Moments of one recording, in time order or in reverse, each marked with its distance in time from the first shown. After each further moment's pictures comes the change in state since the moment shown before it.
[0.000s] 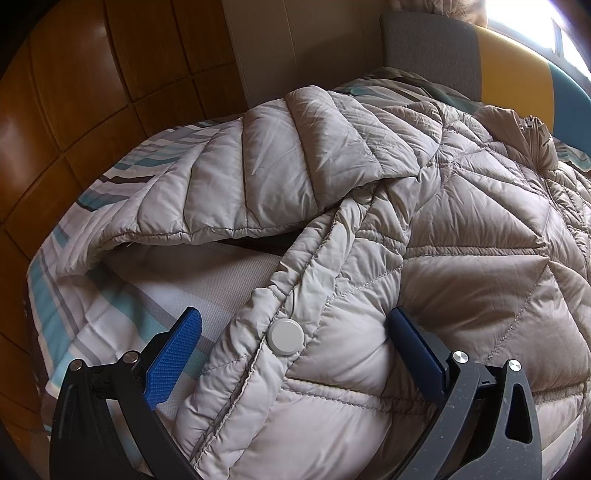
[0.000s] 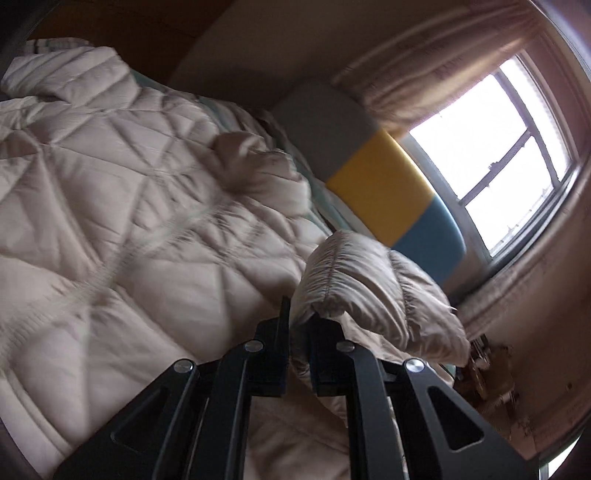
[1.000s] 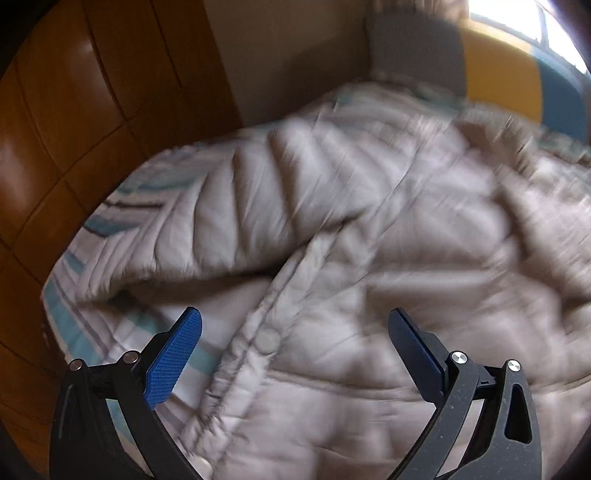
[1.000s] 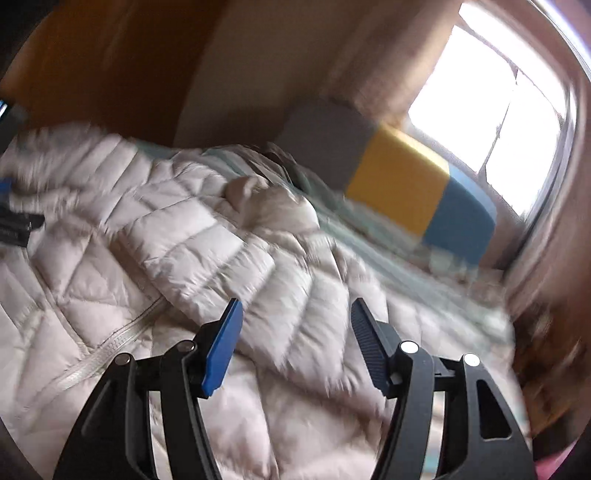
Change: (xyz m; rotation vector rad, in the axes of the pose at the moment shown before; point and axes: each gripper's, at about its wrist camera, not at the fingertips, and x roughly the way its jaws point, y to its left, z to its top) left arm -0.051 -0.014 0.030 0.045 -0.031 -0.026; right arm -0.026 -0.087 -0.023 0.415 -0.023 0.236
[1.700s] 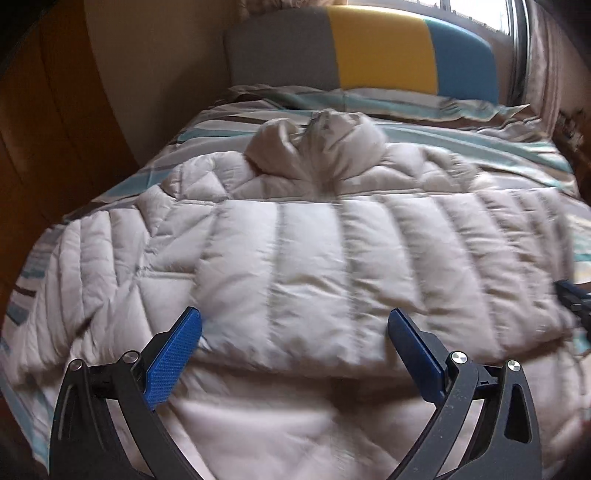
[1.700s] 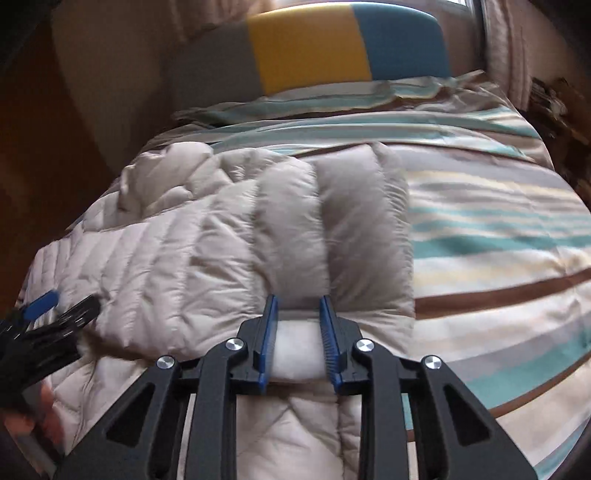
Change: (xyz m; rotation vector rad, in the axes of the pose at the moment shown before) left arm 0.030 -0.182 0.044 0.244 -0.020 -0.229; right arm 0.056 -0.119 -0.033 0.523 0.262 0.101
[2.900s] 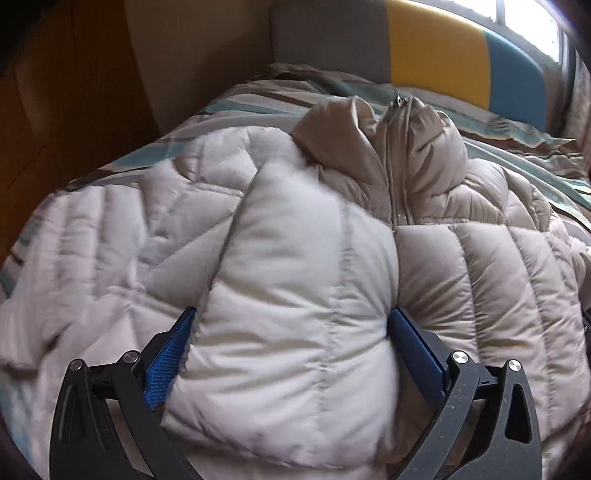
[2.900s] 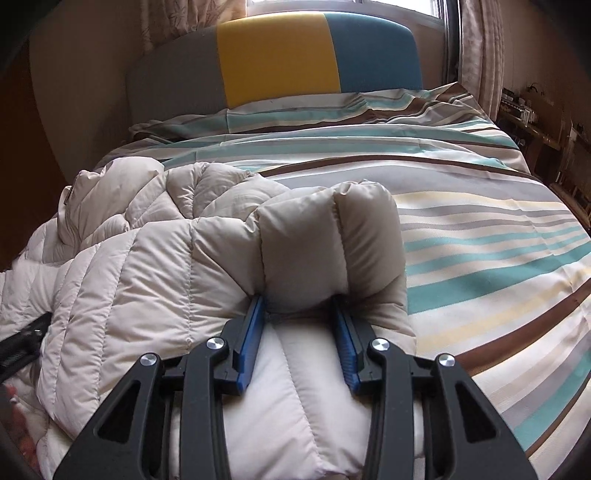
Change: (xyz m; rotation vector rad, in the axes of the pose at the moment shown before) left arm 0.064 0.028 0.017 -0.149 0.021 0.025; right arm 0.077 0.012 0.018 0.028 -0.054 -0.198
